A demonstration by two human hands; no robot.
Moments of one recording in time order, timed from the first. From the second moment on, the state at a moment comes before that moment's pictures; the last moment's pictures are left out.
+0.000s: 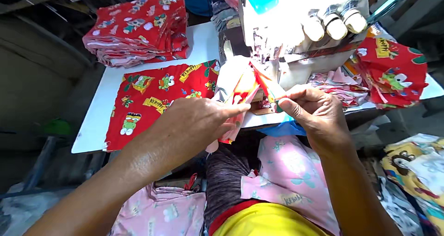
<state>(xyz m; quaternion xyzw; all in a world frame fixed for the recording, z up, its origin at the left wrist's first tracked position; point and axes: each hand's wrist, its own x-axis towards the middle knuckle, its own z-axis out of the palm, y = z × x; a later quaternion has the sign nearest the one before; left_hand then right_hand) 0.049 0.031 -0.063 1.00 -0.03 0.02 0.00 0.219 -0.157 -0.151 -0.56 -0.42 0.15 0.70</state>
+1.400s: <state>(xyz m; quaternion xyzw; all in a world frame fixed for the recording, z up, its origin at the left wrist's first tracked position) 0.077 0.051 -0.048 0.98 -0.16 -0.04 0.12 0.218 -0.152 -0.140 -0.58 -0.62 0.14 0.51</state>
